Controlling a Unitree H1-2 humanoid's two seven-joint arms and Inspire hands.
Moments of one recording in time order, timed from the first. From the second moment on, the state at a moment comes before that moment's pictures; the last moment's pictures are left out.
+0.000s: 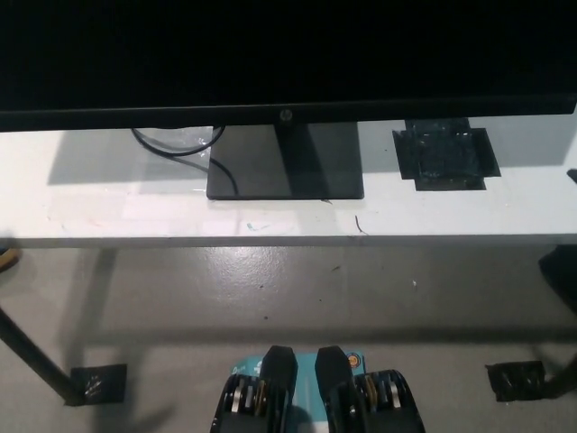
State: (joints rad) left_arm -0.18 0.69 0.34 0.05 0.03 -0.41 -0.04; right_arm -0.37 -0.45 -0.05 0.13 0.02 -0.37 -0.21
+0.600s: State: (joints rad) left_arm -0.49 0.84 0.19 0.42 0.13 -0.32 -0.11; right_arm -0.79 -0.52 -0.07 0.72 0.11 -0.30 0.03
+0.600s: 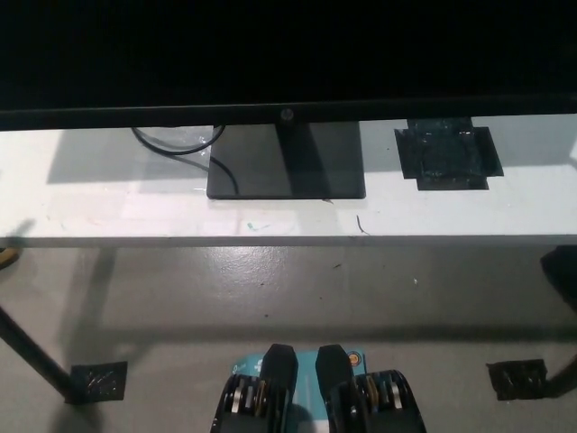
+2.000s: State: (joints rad) left_arm -0.84 0.79 -0.16 0.85 0.33 -0.36 -0.15; right_arm -1.03 -0.56 -0.02 1.04 0.20 0.03 0.75
